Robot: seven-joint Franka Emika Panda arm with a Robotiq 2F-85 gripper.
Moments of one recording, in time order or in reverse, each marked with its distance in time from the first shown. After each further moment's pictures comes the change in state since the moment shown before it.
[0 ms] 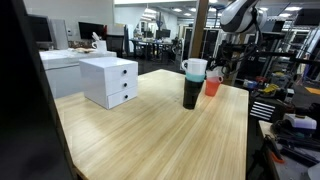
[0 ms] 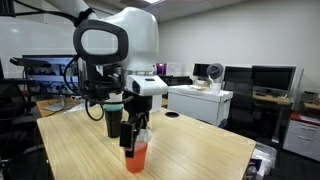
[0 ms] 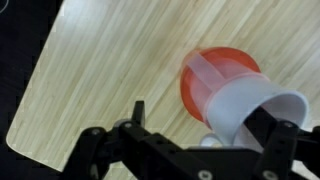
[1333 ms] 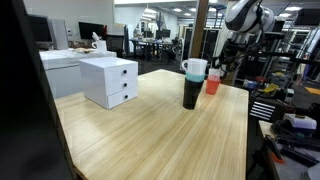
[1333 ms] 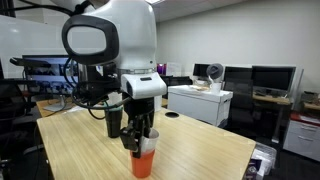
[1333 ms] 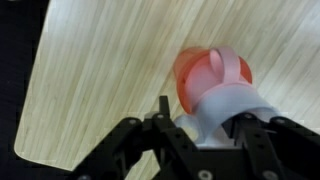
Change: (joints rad) arm -0.037 -0.024 -0.020 -0.025 0.104 0.073 -0.005
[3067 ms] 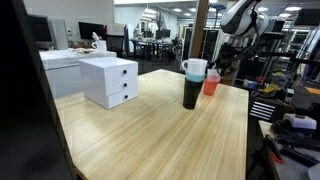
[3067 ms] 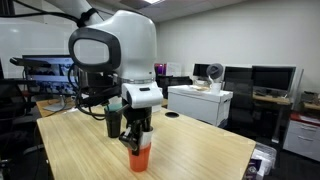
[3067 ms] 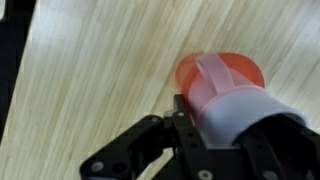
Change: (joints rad) arm 0.008 0.038 0.026 -0.001 0.072 -0.013 -0.015
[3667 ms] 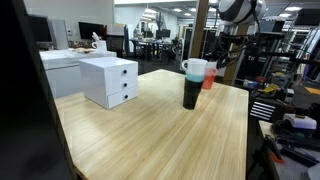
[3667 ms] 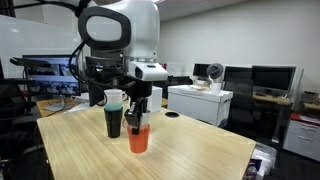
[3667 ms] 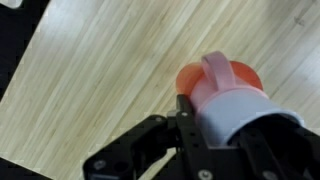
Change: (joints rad) arm 0.040 -0.065 0.030 0.070 -0.118 -0.166 -0.003
